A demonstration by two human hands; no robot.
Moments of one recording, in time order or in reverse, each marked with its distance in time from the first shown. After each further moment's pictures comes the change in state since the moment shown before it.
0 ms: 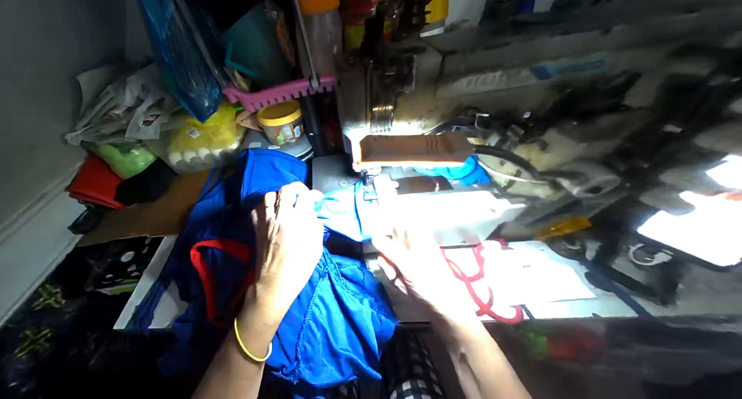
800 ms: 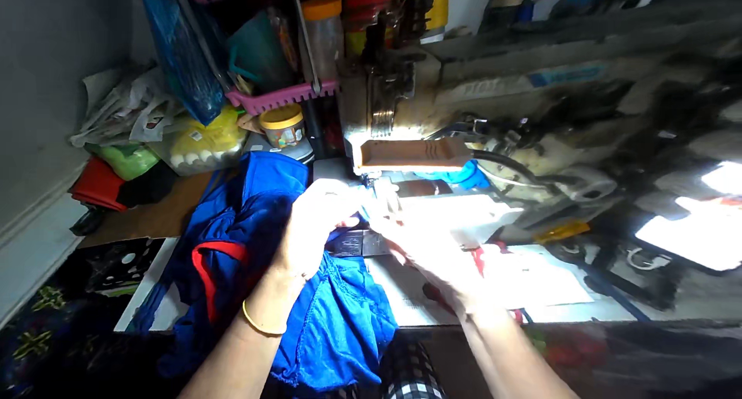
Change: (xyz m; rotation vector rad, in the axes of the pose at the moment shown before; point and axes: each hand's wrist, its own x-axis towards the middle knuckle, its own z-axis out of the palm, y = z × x) left_hand 0.017 0.026 -0.007 -1.398 -0.229 -0.342; right_hand 0.025 -0.024 -0.017 -0.278 -0.087 -0.173
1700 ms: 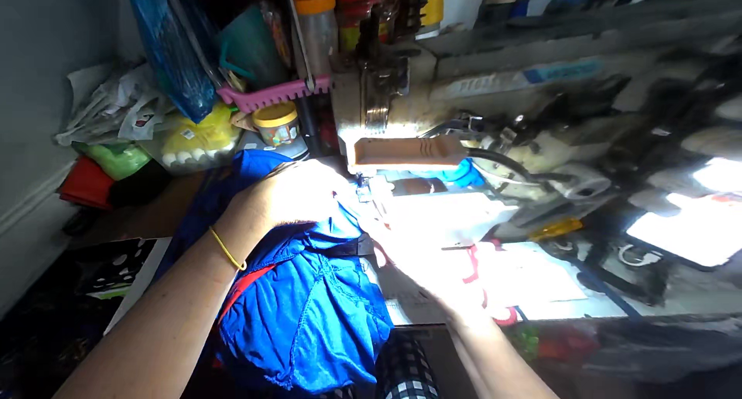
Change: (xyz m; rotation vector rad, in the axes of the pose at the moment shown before) left_hand 0.064 0.066 -0.023 1.454 -0.691 0.211; right_hand 0.002 0.003 0.016 -0.134 0.090 0.014
